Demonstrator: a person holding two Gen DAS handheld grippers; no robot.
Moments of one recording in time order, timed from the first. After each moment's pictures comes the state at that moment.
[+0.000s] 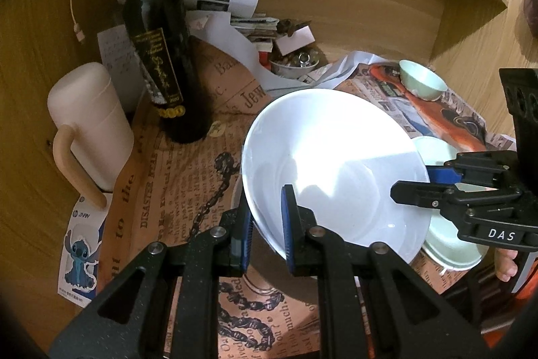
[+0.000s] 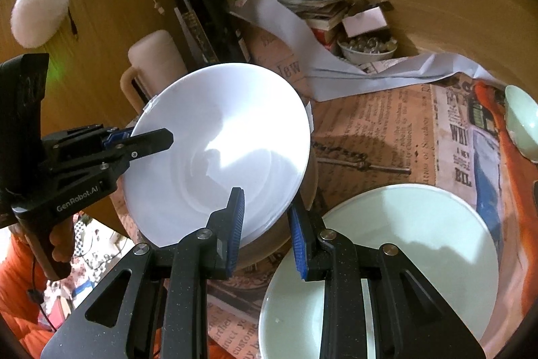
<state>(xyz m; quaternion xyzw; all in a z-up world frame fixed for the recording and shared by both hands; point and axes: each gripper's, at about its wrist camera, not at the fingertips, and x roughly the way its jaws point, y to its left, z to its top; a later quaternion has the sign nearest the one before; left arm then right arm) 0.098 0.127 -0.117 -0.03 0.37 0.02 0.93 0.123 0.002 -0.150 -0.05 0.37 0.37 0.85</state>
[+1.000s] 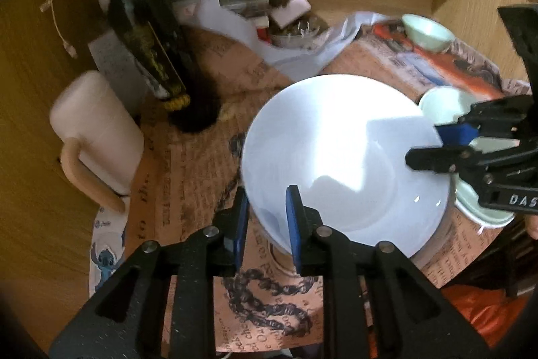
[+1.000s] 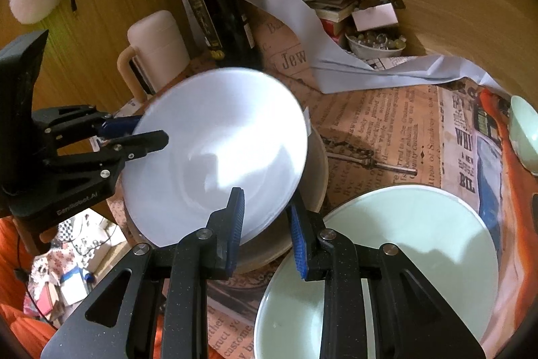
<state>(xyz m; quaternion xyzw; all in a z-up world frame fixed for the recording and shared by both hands) 0.104 0.123 -0.132 0.06 0.42 0.03 0.91 0.126 0.009 -0.153 -0.08 0.38 0.37 0.85</state>
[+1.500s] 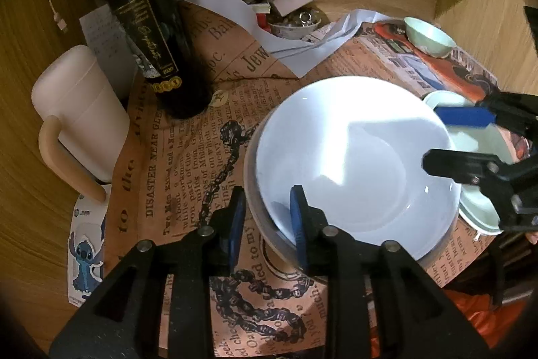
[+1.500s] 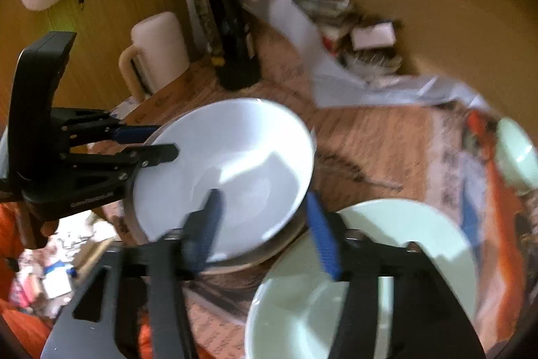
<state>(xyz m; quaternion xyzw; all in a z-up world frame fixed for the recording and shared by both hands) 0.109 0.130 -0.139 0.02 0.42 0.03 0.91 0.113 0.011 -0.141 -0.12 0.33 0.35 0.87</state>
